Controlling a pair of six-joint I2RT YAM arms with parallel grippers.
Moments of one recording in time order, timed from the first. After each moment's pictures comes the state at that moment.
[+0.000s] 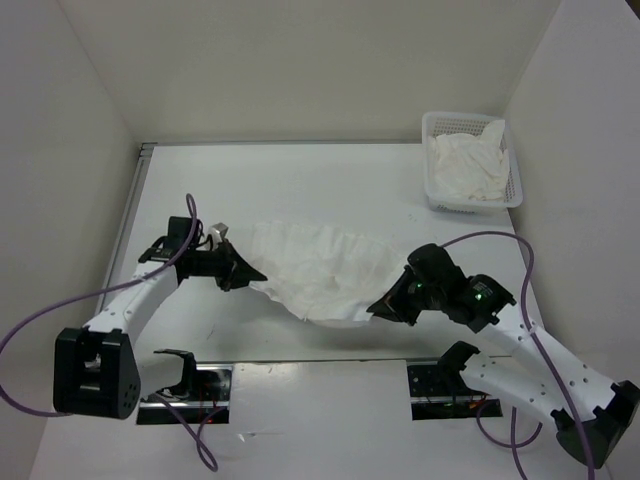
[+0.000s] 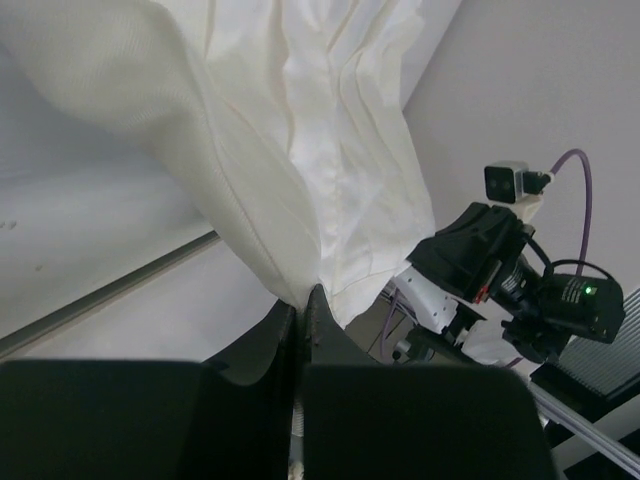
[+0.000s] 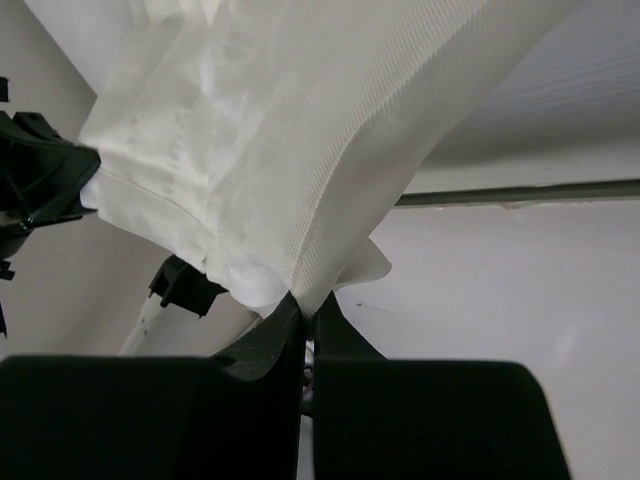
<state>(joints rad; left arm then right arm) -0.06 1.14 0.67 -0.55 0.90 -0.90 0.68 0.75 0.76 -0.90 -0.20 1.40</state>
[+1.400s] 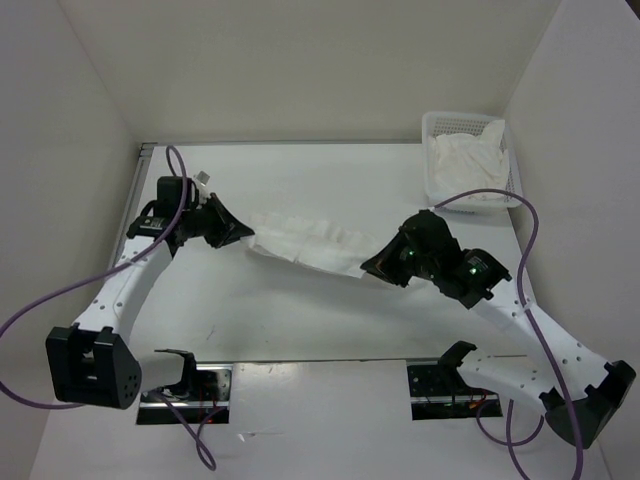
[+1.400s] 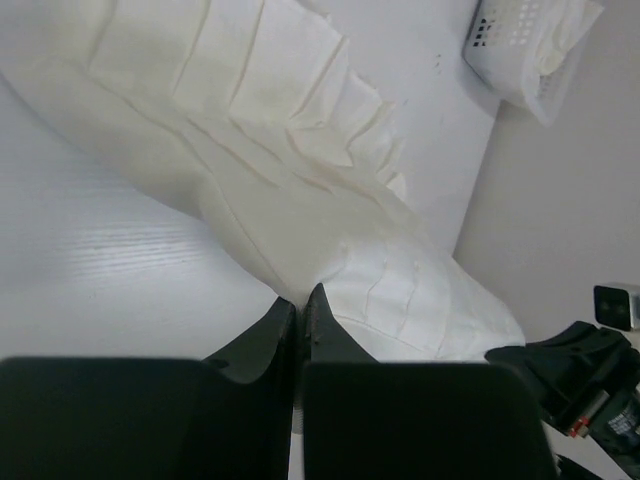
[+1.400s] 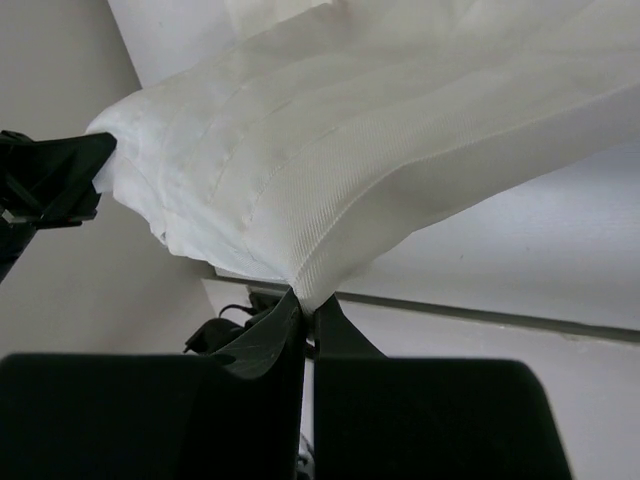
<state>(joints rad) -0.06 1.23 1.02 -0.56 0.54 -0.80 0.66 0.94 0.98 -0.78 -0.02 1.24</state>
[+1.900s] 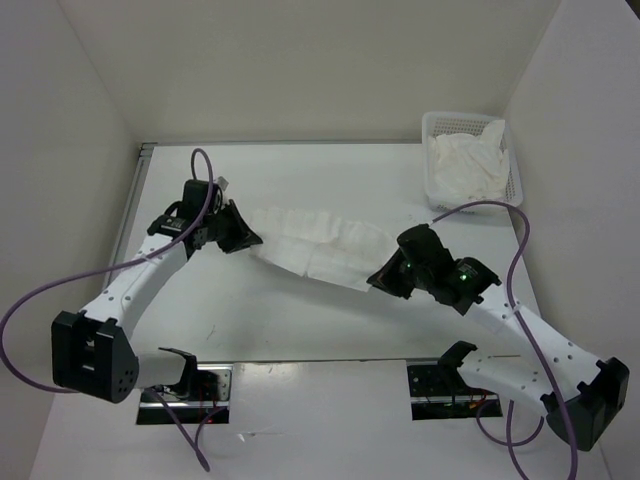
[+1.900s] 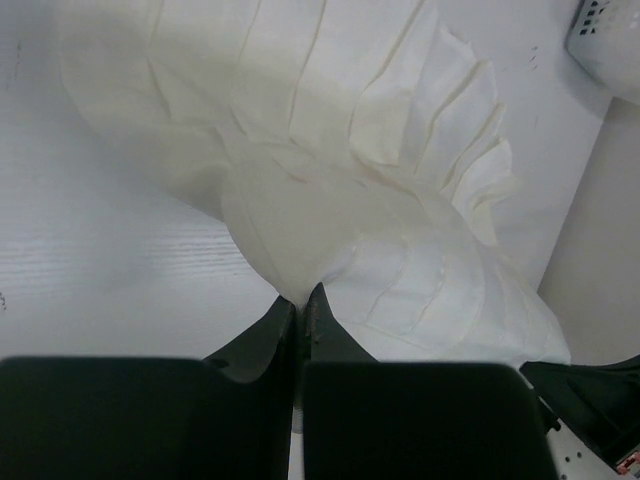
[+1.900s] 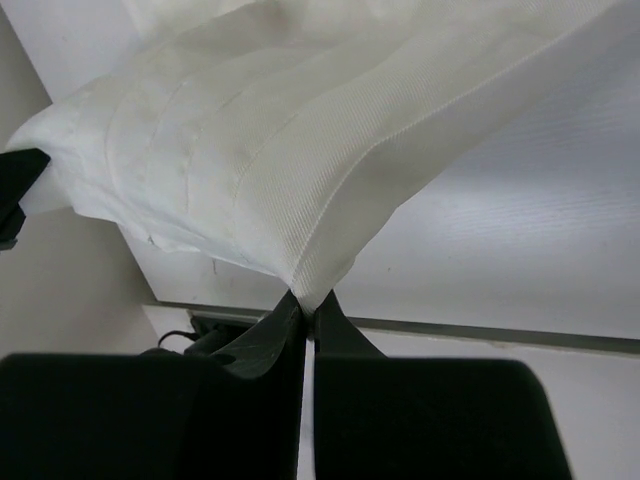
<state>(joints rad) -0.21 1.29 1.02 -0.55 0.31 -0.76 0.66 0.92 0.85 -0.76 0.04 1.22</state>
